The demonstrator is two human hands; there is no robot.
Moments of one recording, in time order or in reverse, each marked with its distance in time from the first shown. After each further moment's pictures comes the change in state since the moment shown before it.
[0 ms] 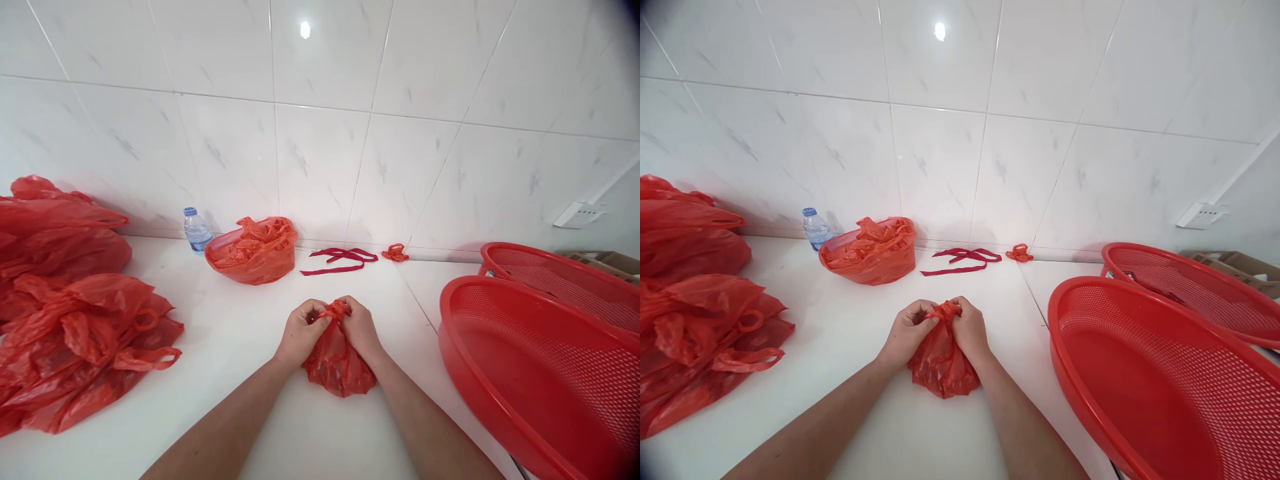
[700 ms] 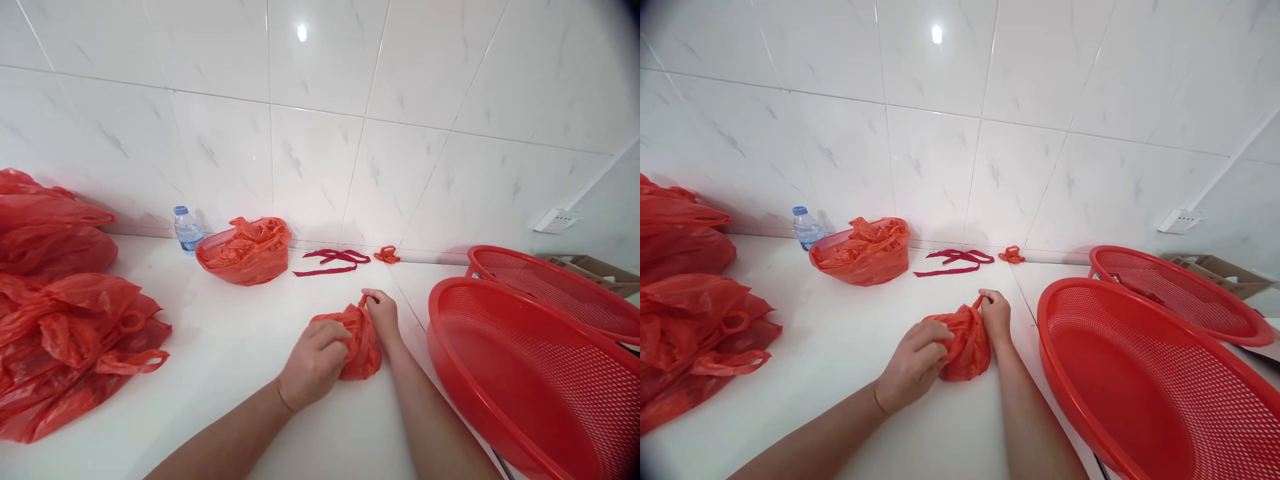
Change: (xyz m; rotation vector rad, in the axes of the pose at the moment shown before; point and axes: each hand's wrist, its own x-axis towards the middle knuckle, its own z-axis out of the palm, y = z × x) left_hand -0.030 0.011 0.023 0.760 -0.161 0.892; right_hand 0.032 0.031 -0.065 0.025 0.363 0.056
